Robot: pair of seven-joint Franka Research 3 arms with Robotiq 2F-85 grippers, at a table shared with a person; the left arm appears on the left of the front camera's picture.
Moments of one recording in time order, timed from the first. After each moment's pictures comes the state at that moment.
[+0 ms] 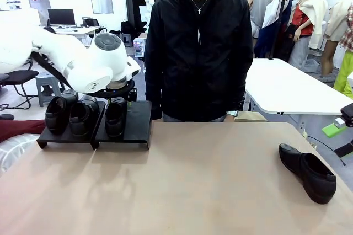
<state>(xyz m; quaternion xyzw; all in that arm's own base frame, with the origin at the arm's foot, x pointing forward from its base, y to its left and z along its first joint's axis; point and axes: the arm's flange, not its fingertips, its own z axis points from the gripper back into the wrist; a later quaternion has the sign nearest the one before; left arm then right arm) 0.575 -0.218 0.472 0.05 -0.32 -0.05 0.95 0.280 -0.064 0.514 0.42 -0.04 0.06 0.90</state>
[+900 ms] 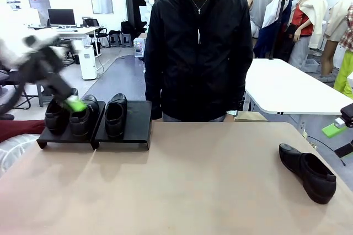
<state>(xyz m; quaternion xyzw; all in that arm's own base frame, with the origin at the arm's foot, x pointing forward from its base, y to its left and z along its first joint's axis) 0.413 -0.018 0.565 -0.30 -0.10 -0.38 0.87 0.280 -0.065 0.514 0.42 -0.04 0.06 0.90</state>
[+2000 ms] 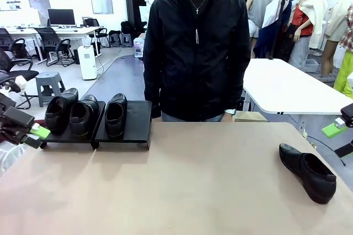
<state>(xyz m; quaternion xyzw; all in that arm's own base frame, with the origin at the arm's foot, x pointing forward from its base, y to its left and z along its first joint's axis) 0.353 0.055 0.466 -0.39 -0.15 -0.18 0.89 0.280 -0.065 0.514 0.42 -0.04 0.06 0.90</state>
